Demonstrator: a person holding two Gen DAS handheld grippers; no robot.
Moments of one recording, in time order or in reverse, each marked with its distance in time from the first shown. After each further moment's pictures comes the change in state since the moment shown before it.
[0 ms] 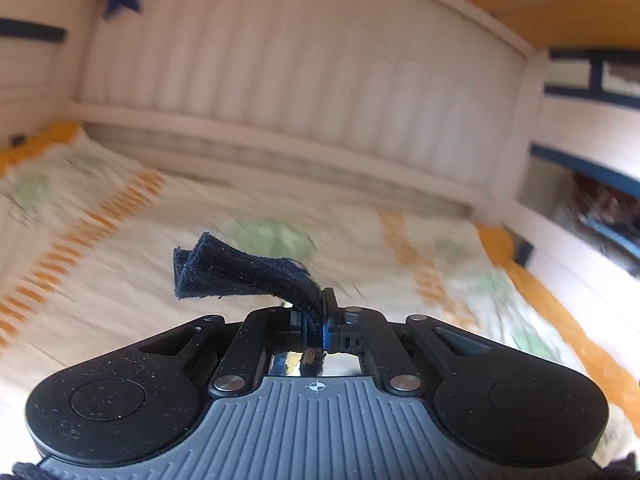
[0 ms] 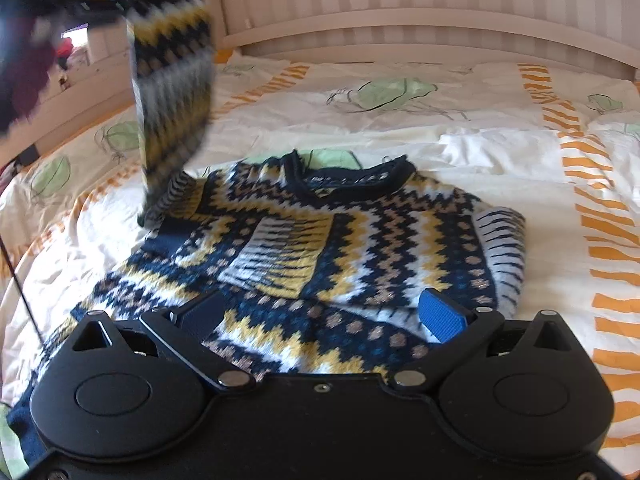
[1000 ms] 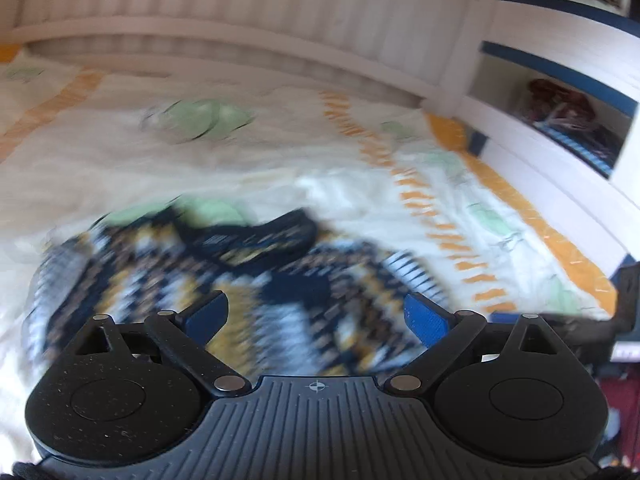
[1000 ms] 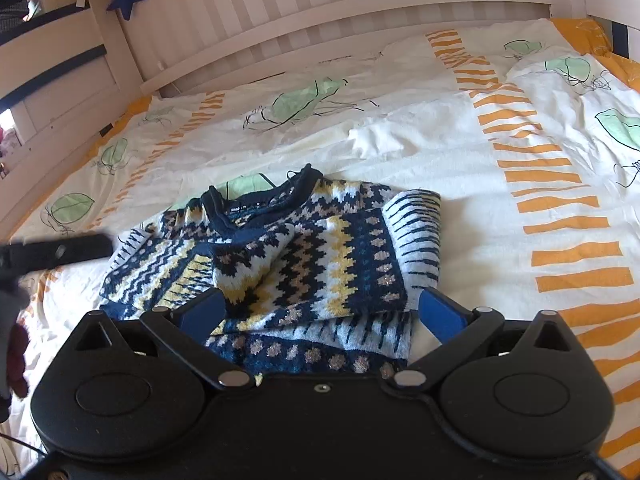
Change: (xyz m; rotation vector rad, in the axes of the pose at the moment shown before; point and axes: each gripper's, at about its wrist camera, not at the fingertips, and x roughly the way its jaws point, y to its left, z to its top) left arm 0.008 -0.002 -0.120 0.044 0.246 -0.117; right arm -0.003 -0.056 0.001 0.246 -0.016 -0.102
